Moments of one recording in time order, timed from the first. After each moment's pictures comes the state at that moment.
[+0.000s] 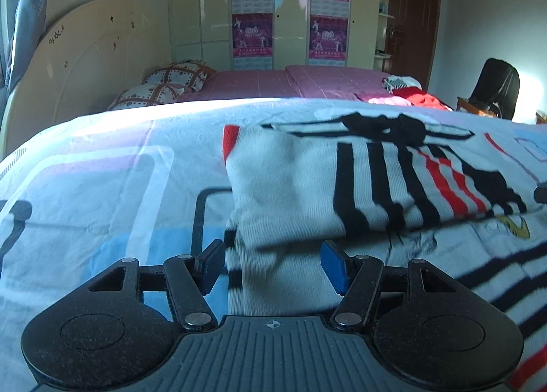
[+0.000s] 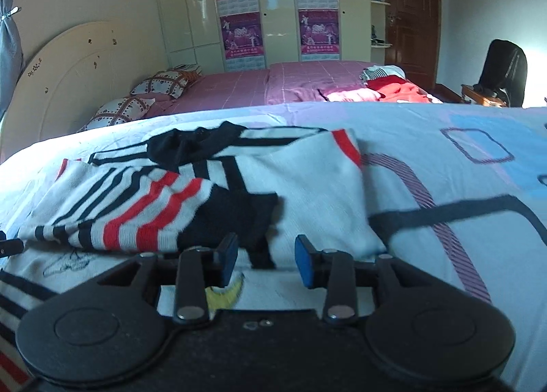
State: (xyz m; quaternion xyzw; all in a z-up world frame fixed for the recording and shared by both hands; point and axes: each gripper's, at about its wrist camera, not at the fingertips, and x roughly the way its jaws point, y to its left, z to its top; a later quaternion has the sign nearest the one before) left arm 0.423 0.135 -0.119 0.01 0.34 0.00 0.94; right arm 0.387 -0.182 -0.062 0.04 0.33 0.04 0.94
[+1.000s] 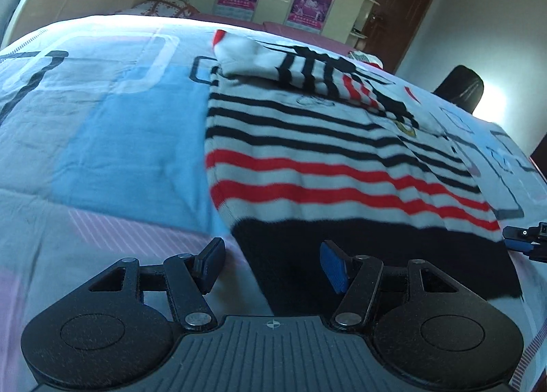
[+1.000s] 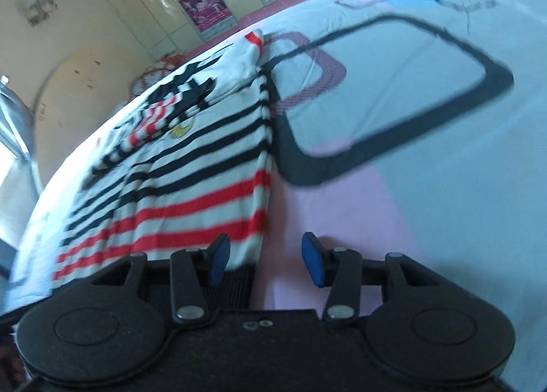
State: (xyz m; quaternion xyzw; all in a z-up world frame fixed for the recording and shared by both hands) left arm 0.218 0.139 -0.127 -0.11 0.41 -0.07 0.90; right arm 0.187 -0.292 -0.089 0.24 0.41 0.07 0.88
